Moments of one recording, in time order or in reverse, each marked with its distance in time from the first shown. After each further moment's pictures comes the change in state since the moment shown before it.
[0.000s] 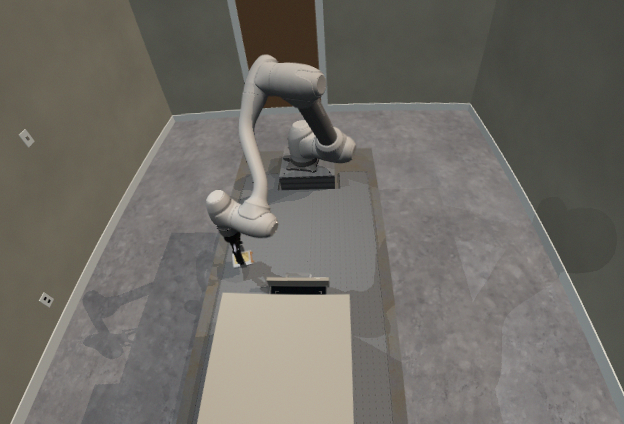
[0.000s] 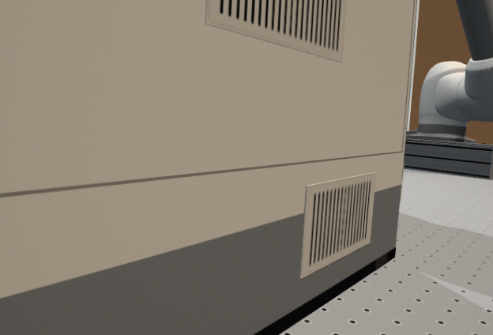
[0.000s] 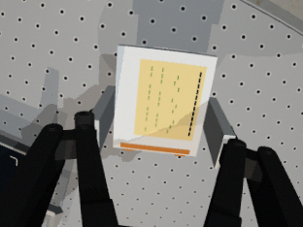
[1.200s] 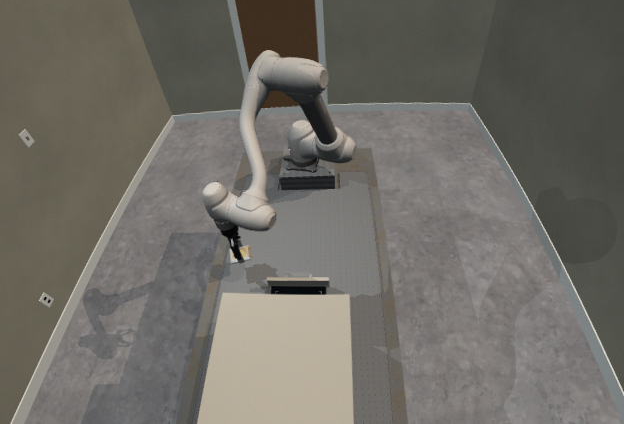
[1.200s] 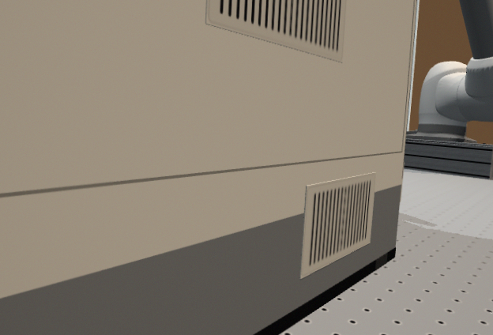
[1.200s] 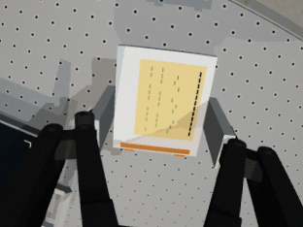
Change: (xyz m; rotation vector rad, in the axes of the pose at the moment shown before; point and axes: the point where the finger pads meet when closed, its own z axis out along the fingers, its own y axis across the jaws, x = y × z) arm 0.000 0.000 -0.043 0.000 0.000 0.000
